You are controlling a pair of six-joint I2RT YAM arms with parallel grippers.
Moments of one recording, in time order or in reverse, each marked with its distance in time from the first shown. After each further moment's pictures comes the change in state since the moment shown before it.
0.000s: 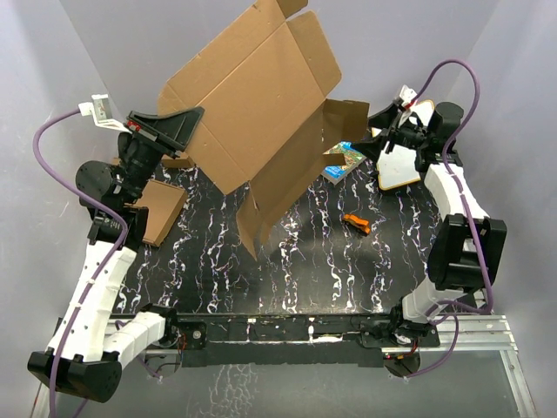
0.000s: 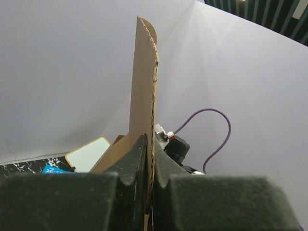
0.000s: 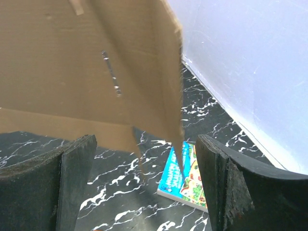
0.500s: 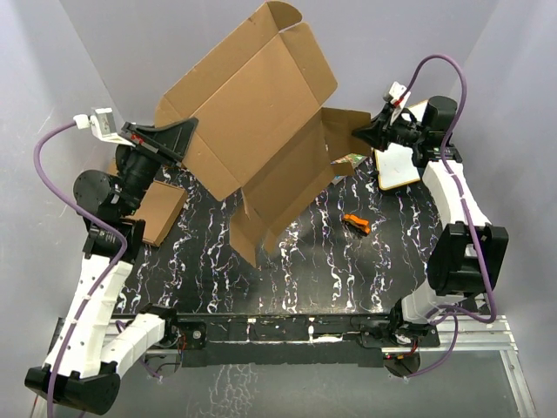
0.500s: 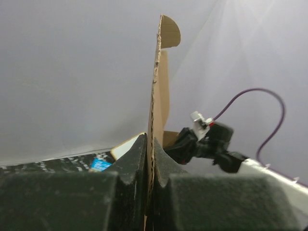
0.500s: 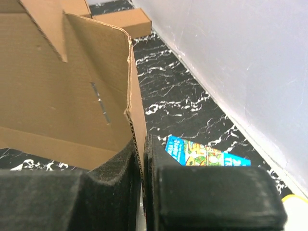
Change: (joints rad) left arm 0.000 -0.064 -0.027 -0.113 -0.052 0.183; right arm 0.056 0.000 0.092 -0.192 0.099 -0.135
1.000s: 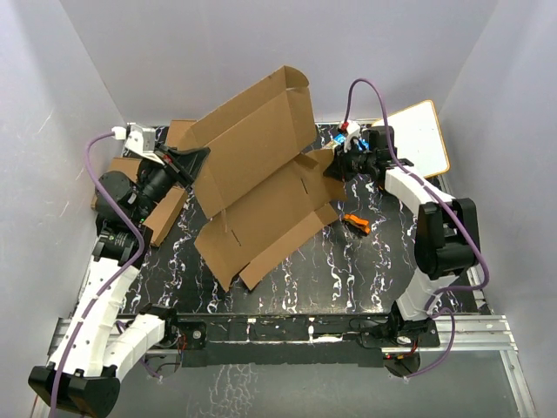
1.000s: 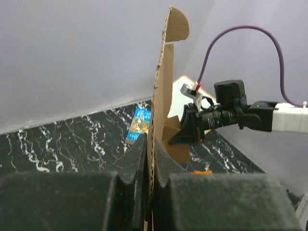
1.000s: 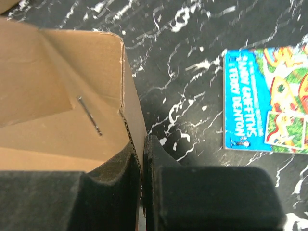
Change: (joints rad) left arm 0.000 -0.047 -0.148 -0.140 0.079 0.346; right arm 0.234 0.102 -0.132 -0.180 0.426 0.111
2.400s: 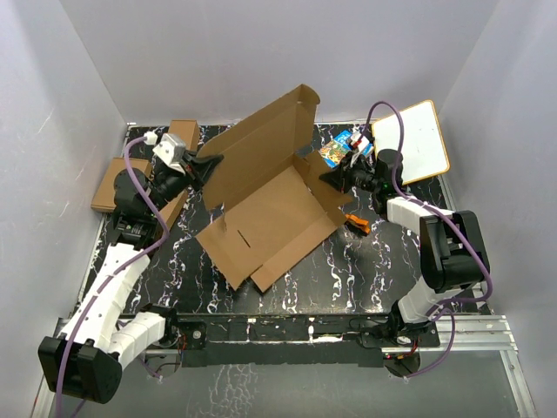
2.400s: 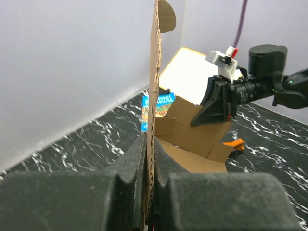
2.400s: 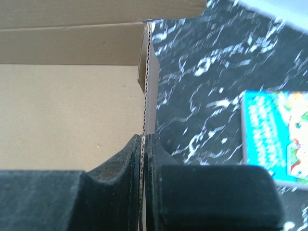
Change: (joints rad) left arm 0.004 0.088 -0.153 0.190 0.197 0.258; right arm -0.005 -0.078 -0.375 0.602 -0.110 0.183
